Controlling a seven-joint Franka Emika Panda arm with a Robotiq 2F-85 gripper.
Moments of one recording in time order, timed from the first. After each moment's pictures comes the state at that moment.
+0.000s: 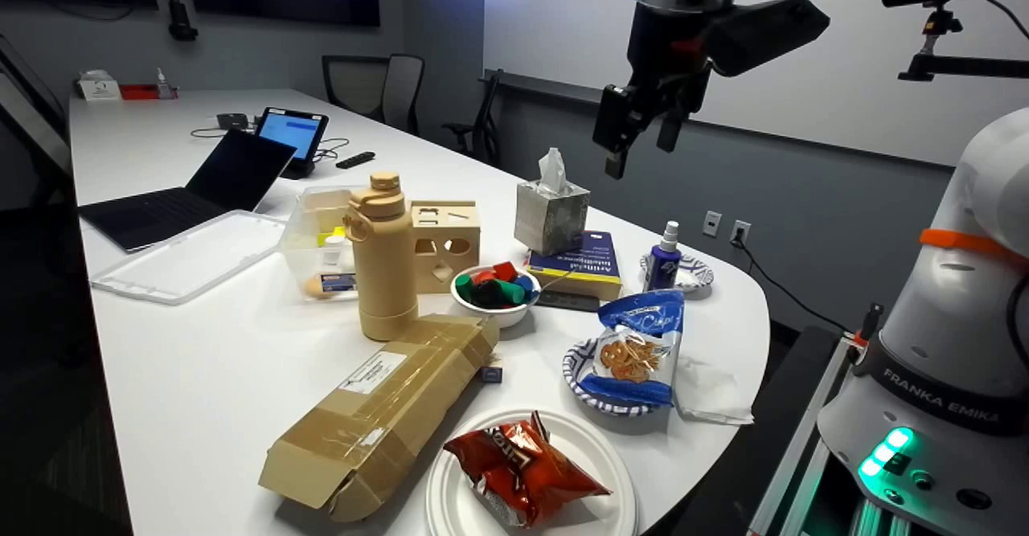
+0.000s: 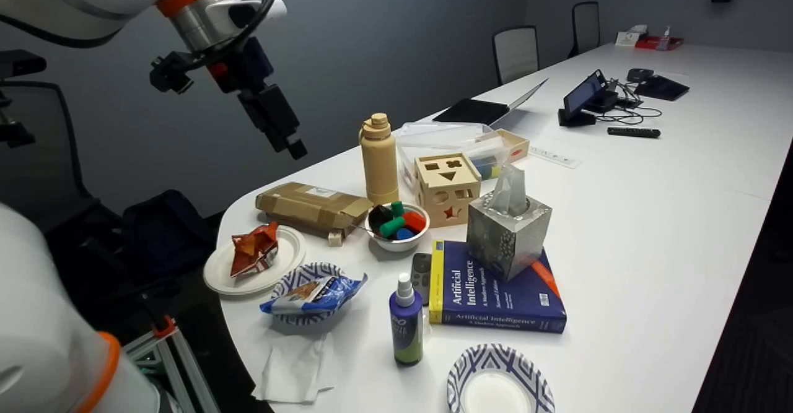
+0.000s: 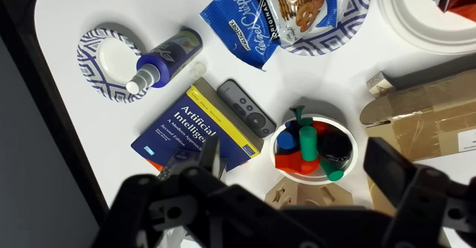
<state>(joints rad) 0.09 -0.82 0.44 -2.72 -0.02 2.05 0.51</state>
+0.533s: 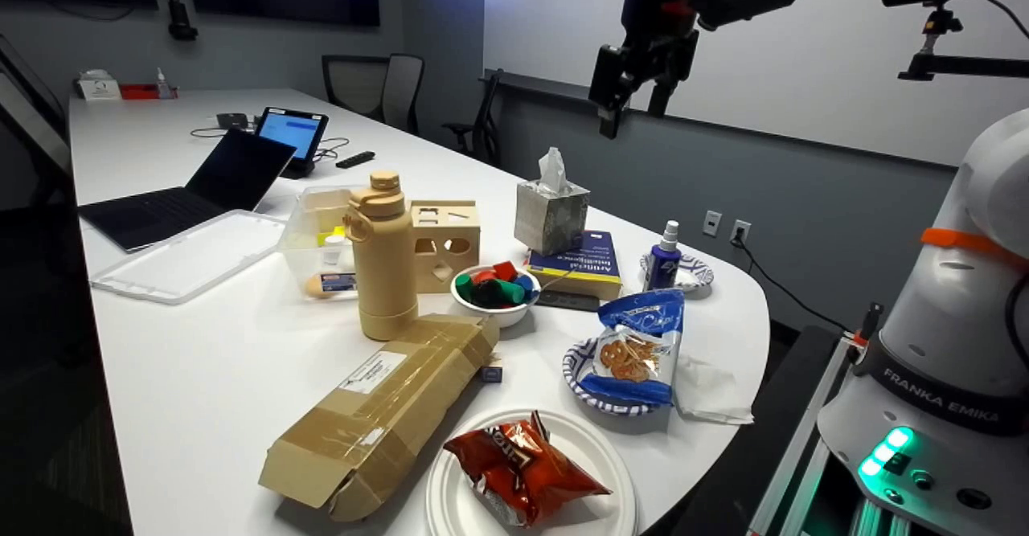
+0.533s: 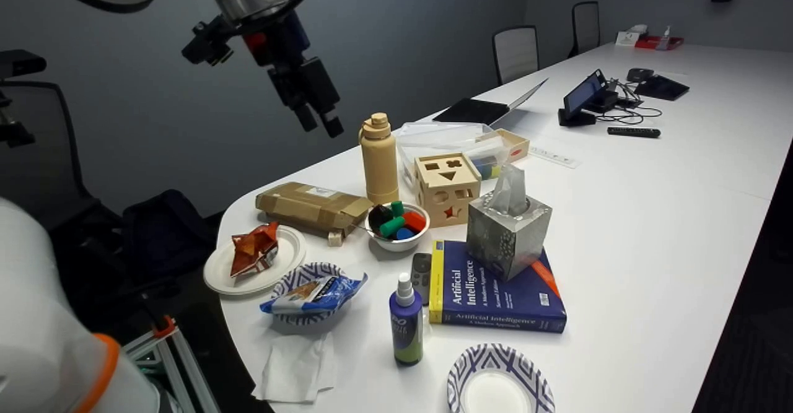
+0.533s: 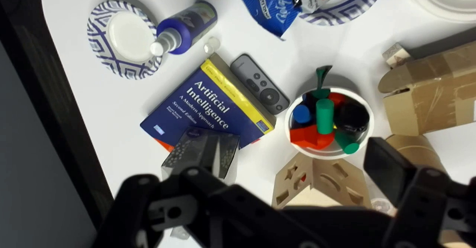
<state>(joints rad) 0.04 -0.75 0.30 -2.62 -0.09 2.05 0.39</state>
